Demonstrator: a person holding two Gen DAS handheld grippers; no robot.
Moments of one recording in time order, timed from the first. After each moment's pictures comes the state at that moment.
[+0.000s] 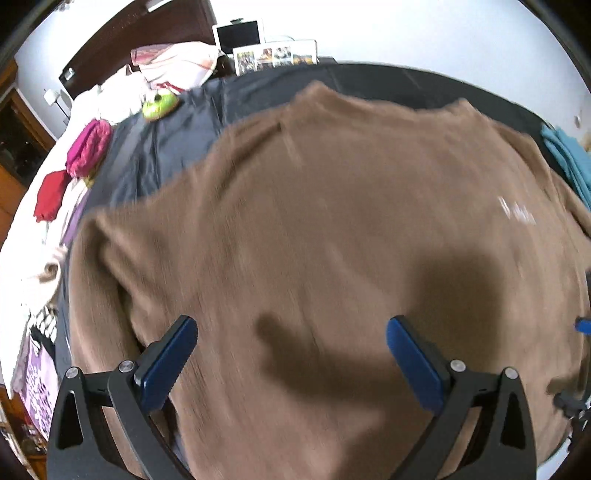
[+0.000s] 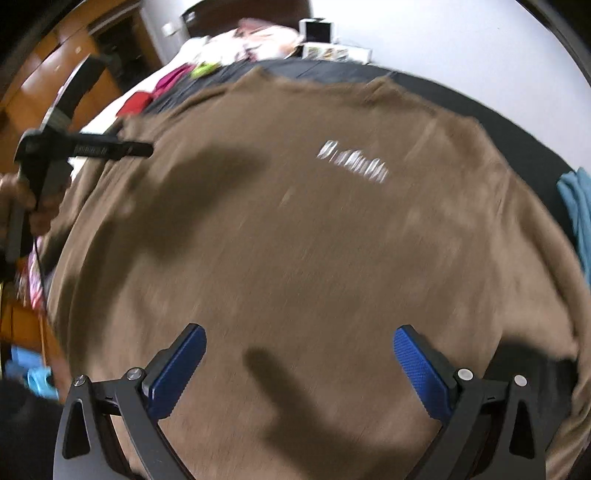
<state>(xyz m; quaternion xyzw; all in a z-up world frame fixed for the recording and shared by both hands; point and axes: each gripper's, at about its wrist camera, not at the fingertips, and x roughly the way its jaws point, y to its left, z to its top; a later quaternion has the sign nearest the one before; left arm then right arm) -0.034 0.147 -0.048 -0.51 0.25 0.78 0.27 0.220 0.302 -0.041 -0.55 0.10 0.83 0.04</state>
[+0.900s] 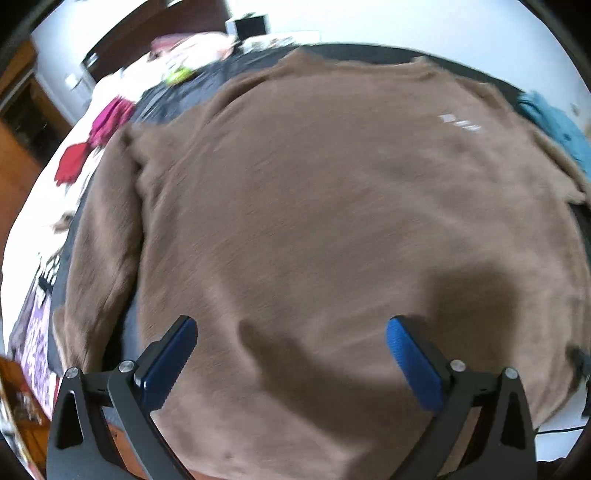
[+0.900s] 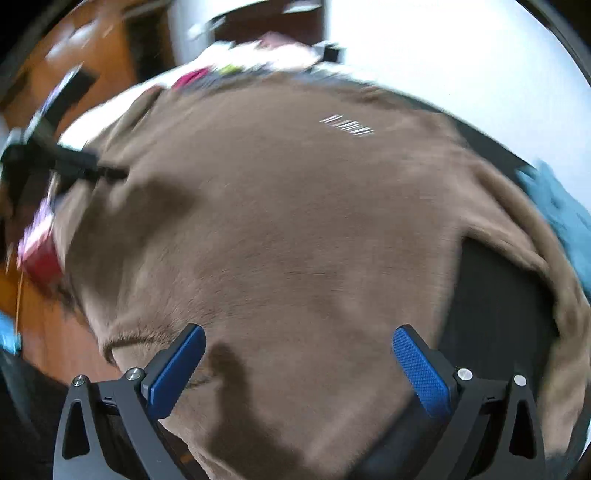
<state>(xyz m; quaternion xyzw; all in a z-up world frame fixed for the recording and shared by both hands) 0.093 0.130 -0.043 -0.50 0.25 0.79 0.27 0.326 0.307 -0.044 -0.48 0.05 0.87 0.11</state>
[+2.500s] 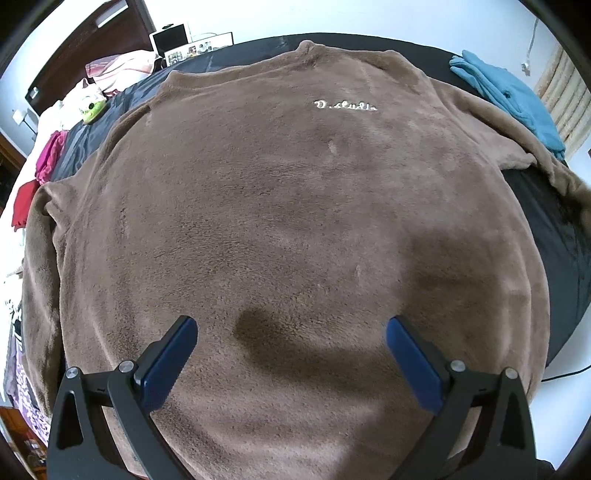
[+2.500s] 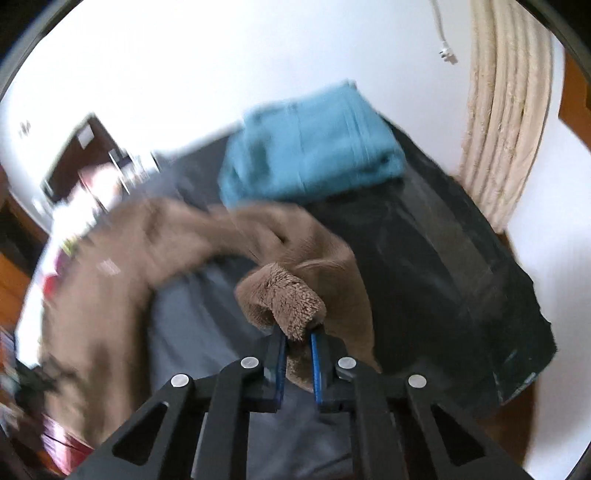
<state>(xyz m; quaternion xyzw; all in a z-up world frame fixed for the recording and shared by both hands) 0.135 0.194 -0.048 -0.51 0.27 0.74 0.33 0.503 0.540 0.030 -0.35 0.33 0.82 0.32</state>
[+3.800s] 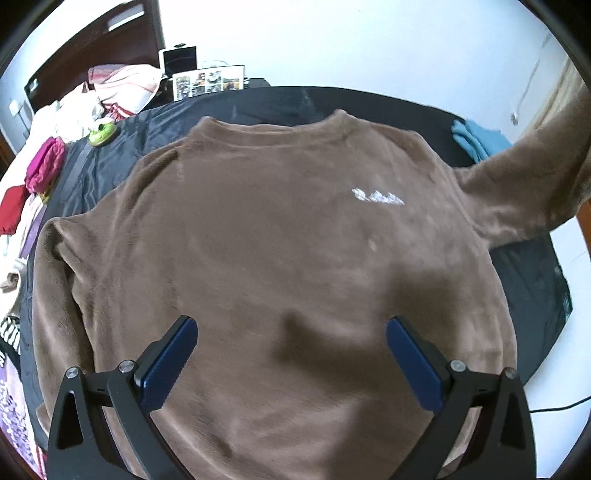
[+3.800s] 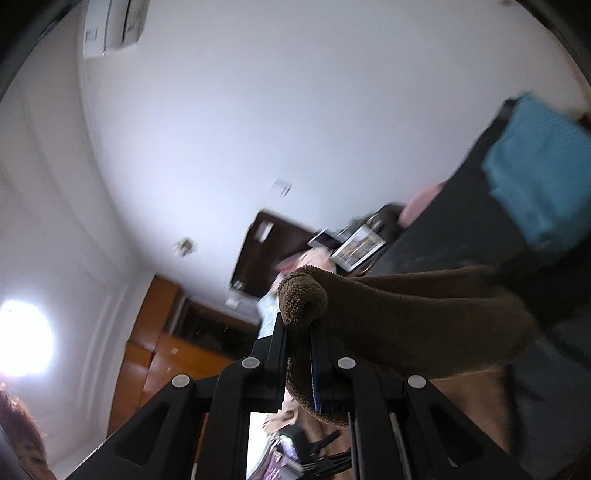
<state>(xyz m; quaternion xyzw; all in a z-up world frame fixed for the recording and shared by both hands) 0.034 0.166 0.007 -0.49 0.19 0.76 0.38 0.316 0.477 0.200 -0.11 0.54 0.83 0.04</state>
